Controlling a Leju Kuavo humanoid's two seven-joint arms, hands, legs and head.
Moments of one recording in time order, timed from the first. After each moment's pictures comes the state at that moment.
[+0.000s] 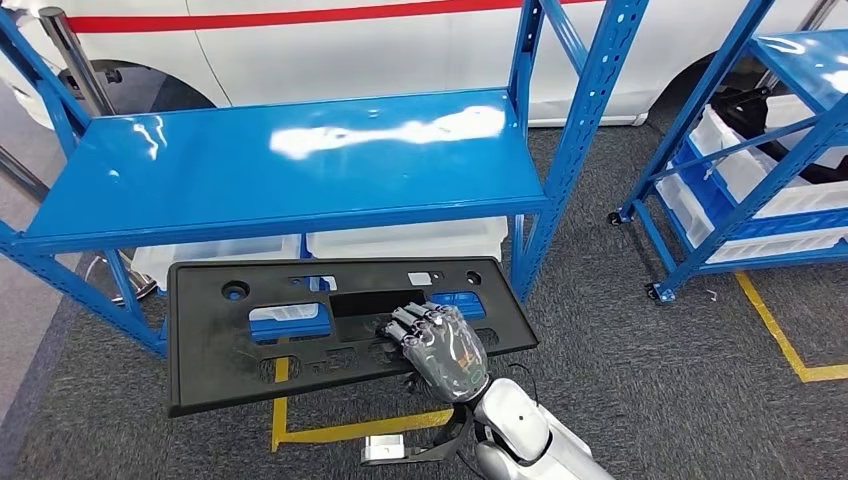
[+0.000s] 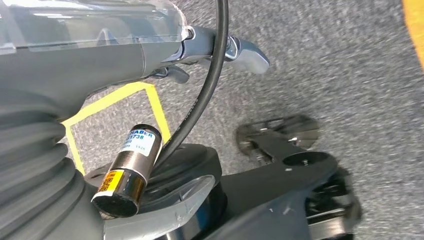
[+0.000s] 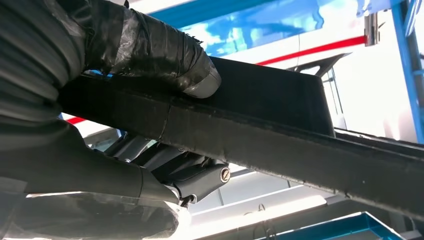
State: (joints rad) left arm -0.07 -0.12 -0.09 -0.18 -0.09 0.11 -0.11; right arm -0.33 -0.04 0.81 -1.29 1.13 -0.64 -0.13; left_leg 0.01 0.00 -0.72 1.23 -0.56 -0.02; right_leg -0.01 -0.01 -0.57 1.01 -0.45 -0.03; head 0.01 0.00
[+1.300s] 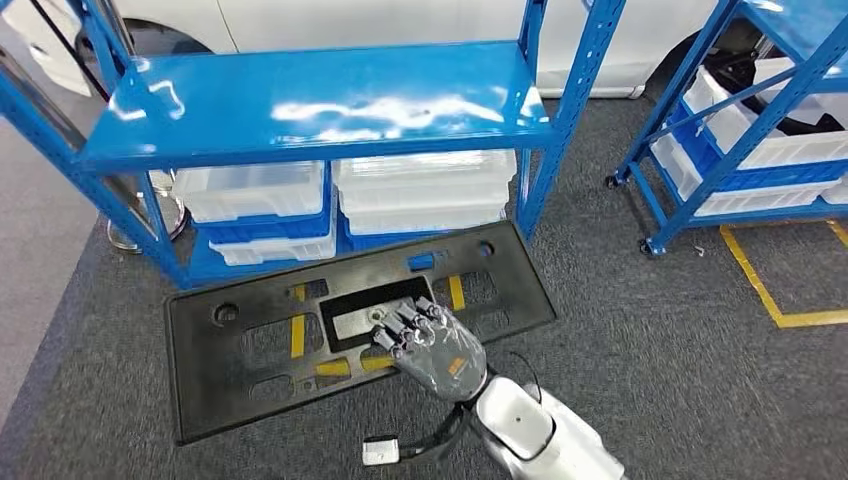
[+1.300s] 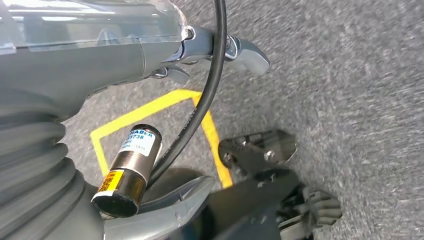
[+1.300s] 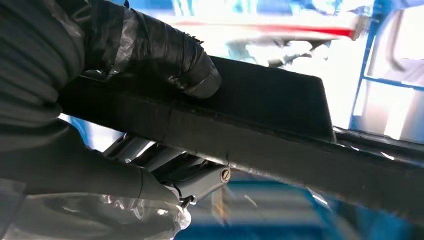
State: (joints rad) left arm -0.08 -0.09 -0.09 -0.18 -0.12 0.10 -0.11; right arm -0.37 -0.07 0.80 -1.32 1.52 -0.68 -0.04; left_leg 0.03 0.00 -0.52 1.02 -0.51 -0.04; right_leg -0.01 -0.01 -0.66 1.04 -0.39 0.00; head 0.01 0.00
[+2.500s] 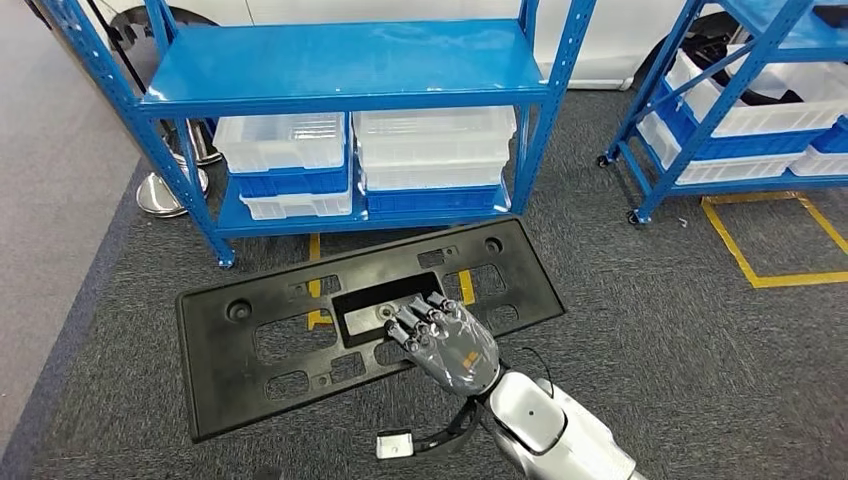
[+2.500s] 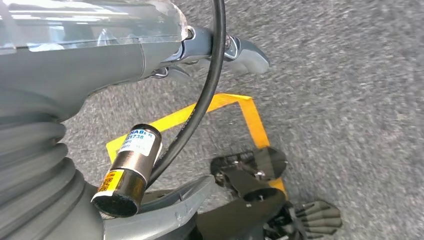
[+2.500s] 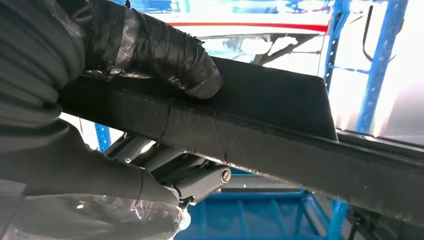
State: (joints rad) left arm -0.10 -0.08 -0.09 -0.19 -0.15 0.10 -0.13; right arm -0.38 -0.11 0.80 -1.32 1.44 -0.69 -0.05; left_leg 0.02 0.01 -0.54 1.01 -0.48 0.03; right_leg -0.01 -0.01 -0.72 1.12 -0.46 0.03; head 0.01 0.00
